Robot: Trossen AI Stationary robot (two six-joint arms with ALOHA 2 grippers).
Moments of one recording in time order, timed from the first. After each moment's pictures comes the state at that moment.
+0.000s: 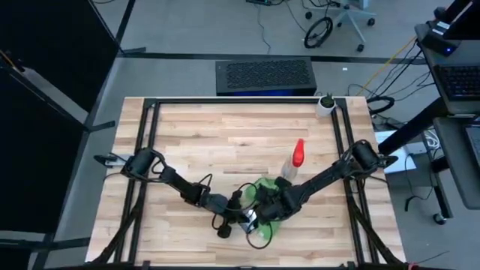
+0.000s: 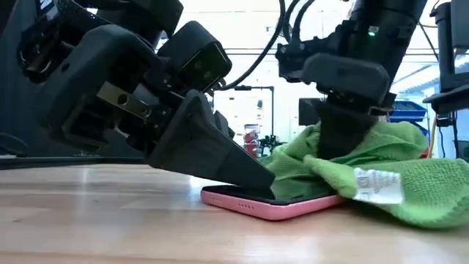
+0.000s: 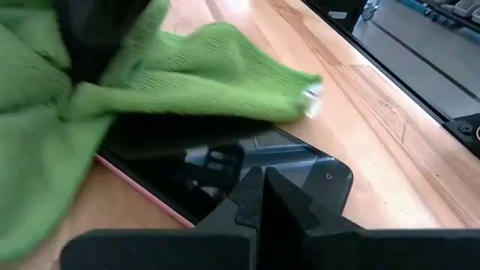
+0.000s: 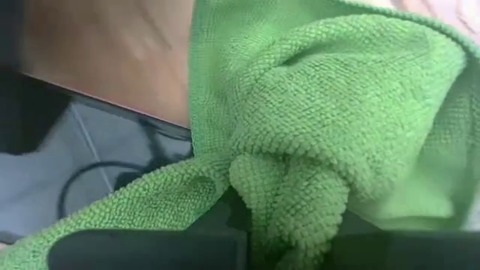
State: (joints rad) left arm -0.39 2.13 0.85 0.82 0.03 -0.18; right arm 0.45 1.95 1.26 -0.76 0.34 0.97
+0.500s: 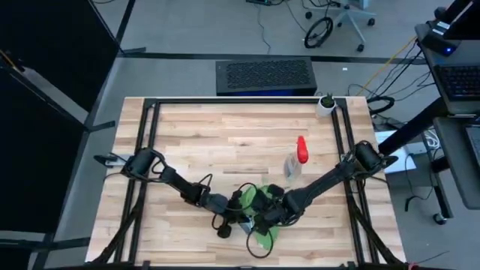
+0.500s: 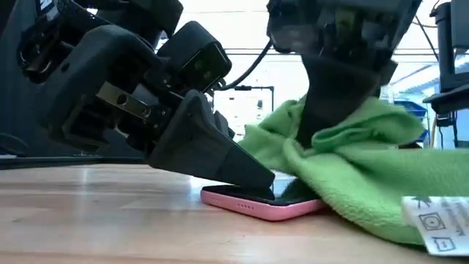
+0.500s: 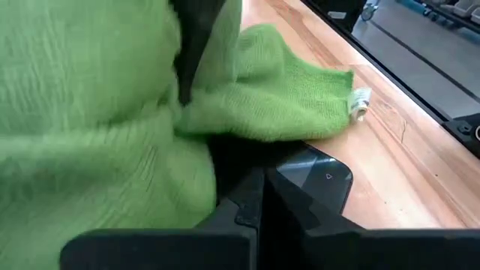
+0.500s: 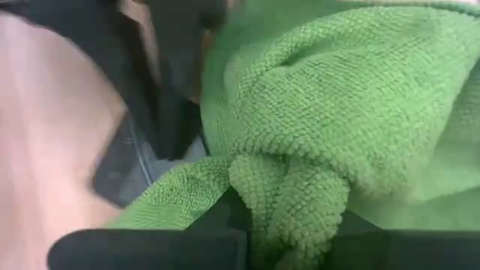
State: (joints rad) left arm -0.39 2.13 0.84 0.82 0.03 -0.17; right arm 0.50 1.98 1.28 -0.54 0.31 0.89
